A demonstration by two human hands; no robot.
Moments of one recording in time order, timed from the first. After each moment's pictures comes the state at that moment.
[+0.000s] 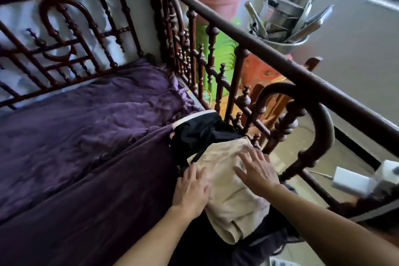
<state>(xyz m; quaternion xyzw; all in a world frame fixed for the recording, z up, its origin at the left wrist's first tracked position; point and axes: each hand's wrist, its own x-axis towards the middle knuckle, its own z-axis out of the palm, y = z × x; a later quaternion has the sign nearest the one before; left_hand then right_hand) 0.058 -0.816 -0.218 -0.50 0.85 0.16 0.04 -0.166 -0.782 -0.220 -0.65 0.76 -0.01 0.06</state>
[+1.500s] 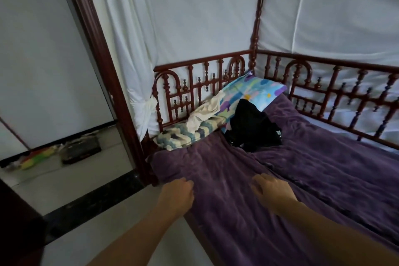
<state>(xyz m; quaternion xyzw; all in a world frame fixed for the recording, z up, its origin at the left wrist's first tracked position) 0.838 -0.344 -0.081 -0.93 0.37 0.00 -0.01 0.714 -0.619 -0.125 -0.99 0.15 -0.06 0.04</state>
